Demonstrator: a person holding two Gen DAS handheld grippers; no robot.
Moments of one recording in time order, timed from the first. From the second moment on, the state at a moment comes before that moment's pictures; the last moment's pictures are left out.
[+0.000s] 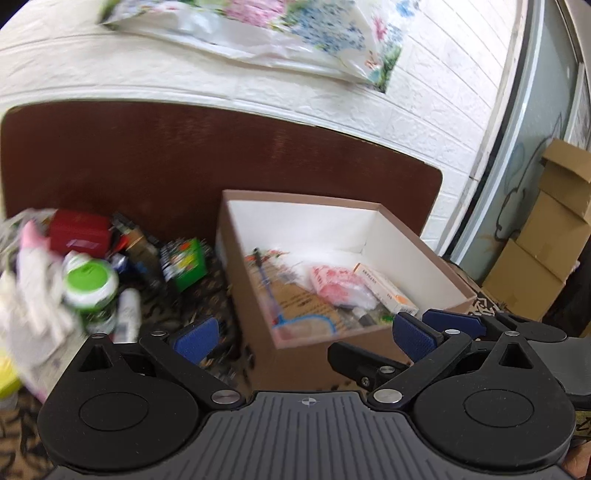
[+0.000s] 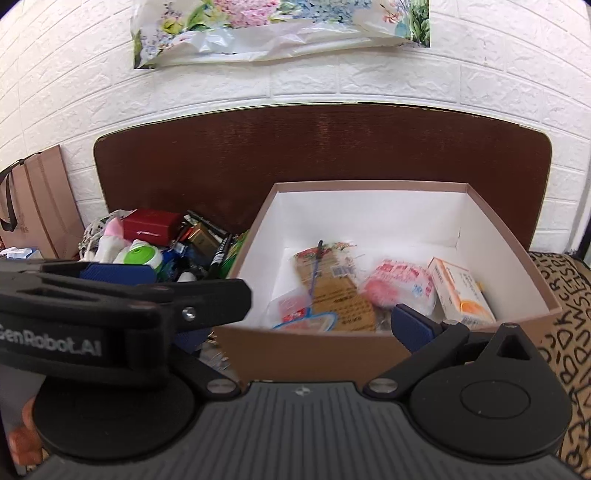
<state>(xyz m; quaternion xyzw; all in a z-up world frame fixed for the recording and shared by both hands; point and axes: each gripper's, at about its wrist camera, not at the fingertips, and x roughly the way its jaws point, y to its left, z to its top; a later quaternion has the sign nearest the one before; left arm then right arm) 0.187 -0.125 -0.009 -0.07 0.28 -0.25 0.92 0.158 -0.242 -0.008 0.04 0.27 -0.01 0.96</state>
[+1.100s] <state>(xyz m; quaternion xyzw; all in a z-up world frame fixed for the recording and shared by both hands) 0.130 0.044 -0.080 -0.09 0.33 -0.05 0.94 0.144 -0.077 -0.091 0.03 0.33 0.06 0.94</state>
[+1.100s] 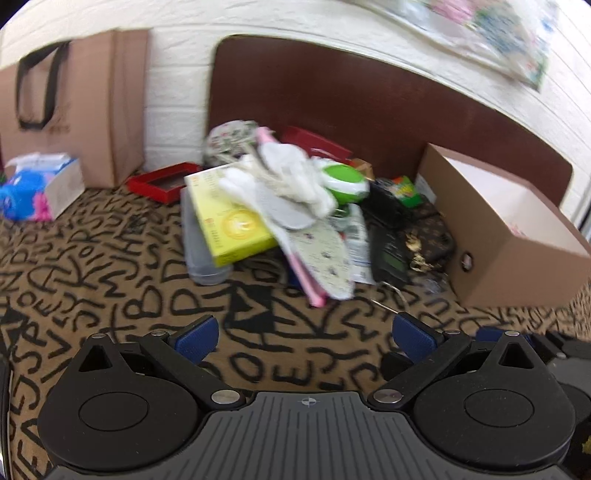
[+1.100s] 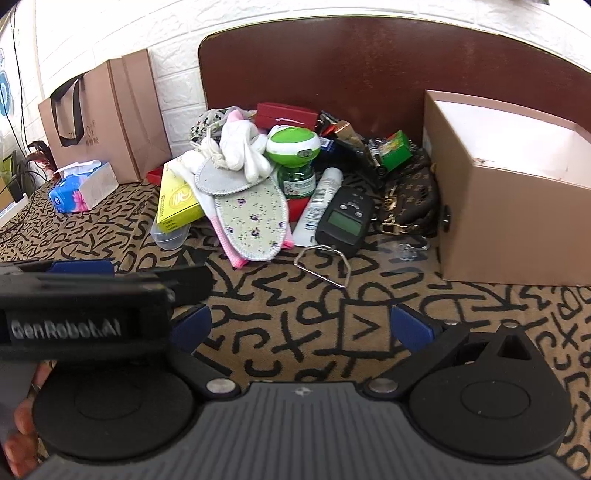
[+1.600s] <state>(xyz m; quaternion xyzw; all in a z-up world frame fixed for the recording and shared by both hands) 0.189 0.115 -0.080 -0.13 0.33 -0.04 0.94 0.188 -0.029 -0.101 0.02 0.30 0.17 0.94</state>
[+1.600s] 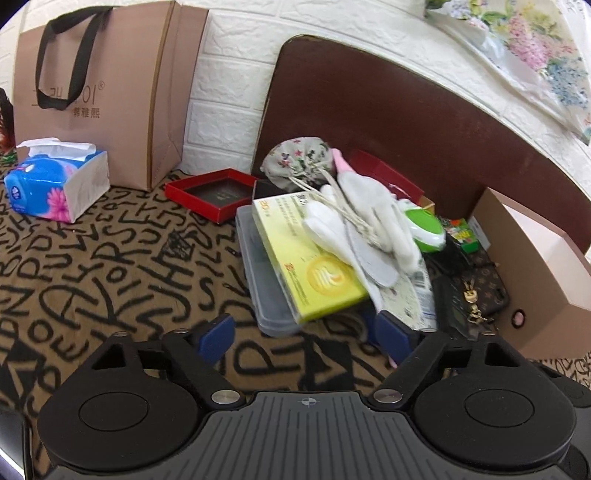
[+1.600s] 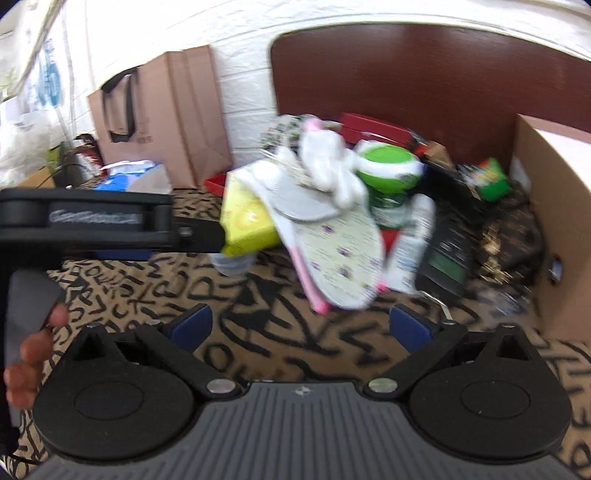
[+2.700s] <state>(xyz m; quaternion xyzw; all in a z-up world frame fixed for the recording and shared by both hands) 0.214 0.115 -0.100 -0.16 0.38 -0.11 0.90 0.228 0.011 -0.104 -0.01 0.30 0.23 0.92</state>
